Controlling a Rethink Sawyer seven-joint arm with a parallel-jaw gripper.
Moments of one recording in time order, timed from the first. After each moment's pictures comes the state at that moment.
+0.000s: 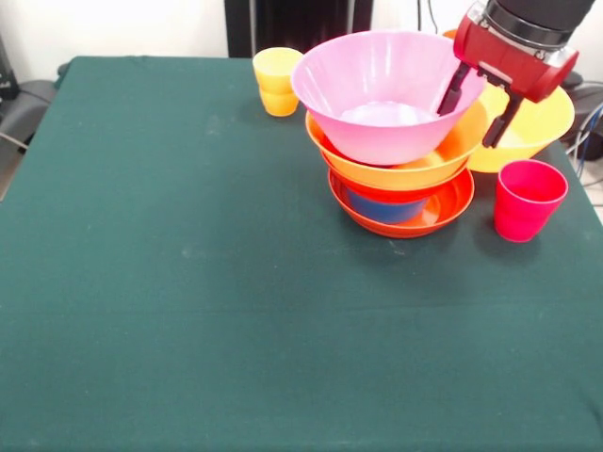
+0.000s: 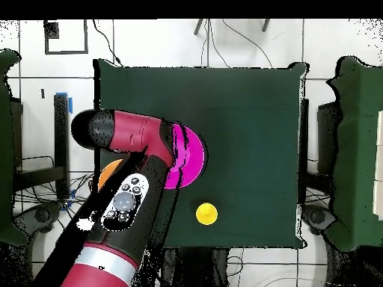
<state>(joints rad) 0.32 -0.37 -0.50 1.30 0.39 0.78 2.29</state>
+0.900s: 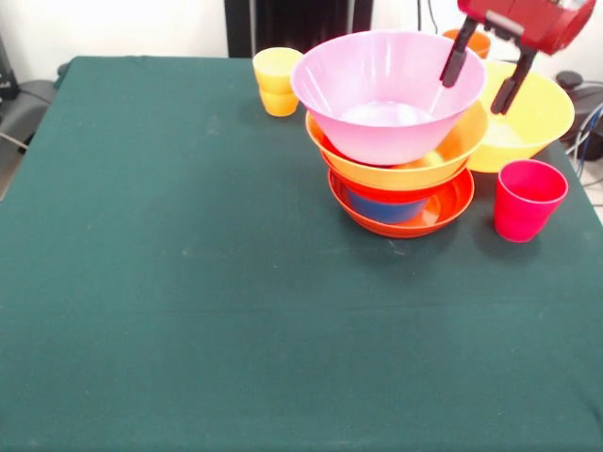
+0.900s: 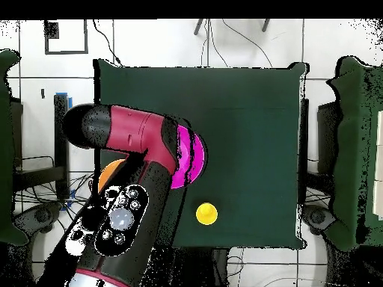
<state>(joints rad) 0.32 -0.46 -0.54 1.30 0.39 0.78 2.29</state>
